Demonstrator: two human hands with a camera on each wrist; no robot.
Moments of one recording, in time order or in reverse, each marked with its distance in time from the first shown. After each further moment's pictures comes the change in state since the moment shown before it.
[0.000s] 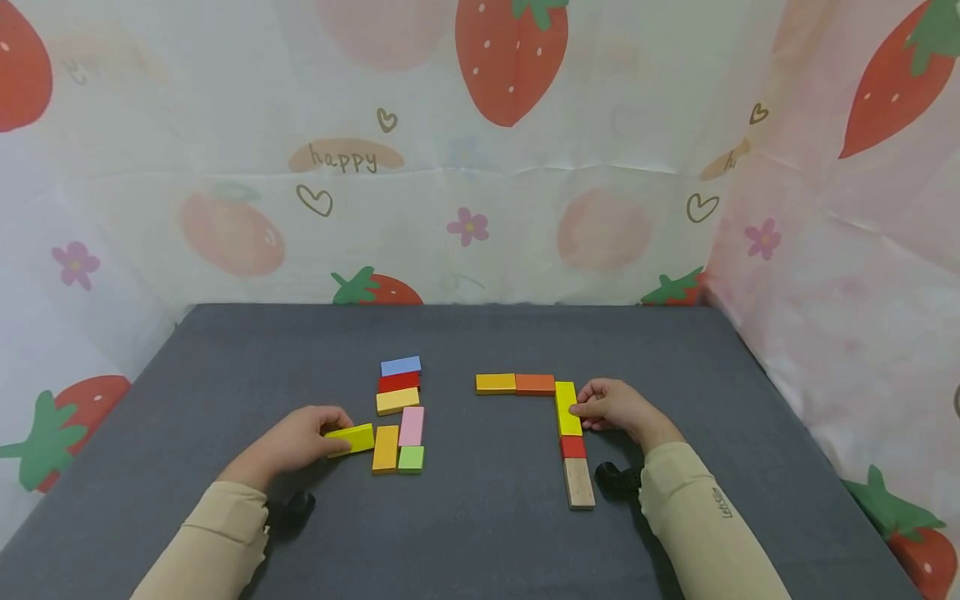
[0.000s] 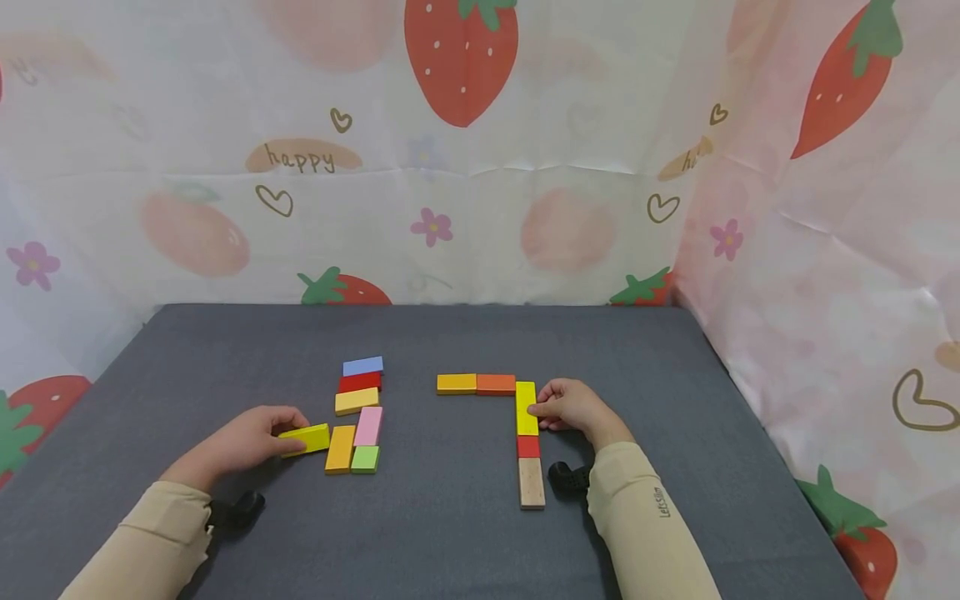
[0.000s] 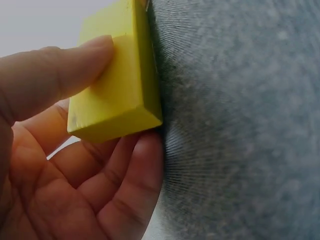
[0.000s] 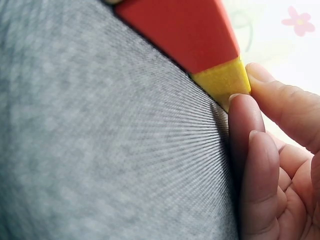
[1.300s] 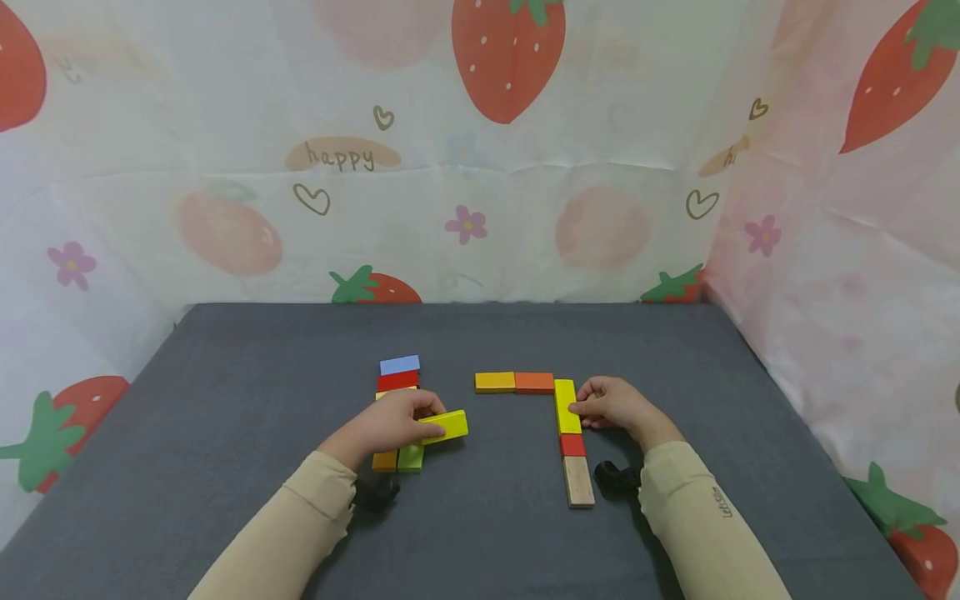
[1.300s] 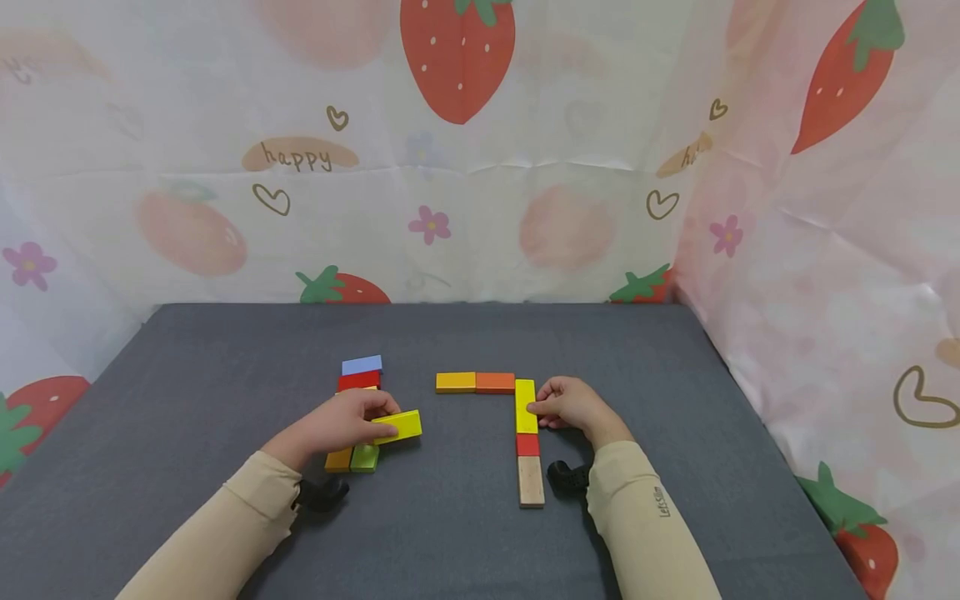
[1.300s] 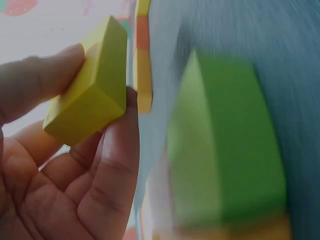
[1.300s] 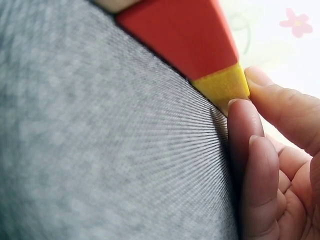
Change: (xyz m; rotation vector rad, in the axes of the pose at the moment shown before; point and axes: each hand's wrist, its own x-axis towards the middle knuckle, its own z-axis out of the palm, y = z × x) left_hand 0.041 0.090 0.042 -0.167 -0.120 0.158; right_hand 0.000 -0.001 0.000 0.010 0.011 0.008
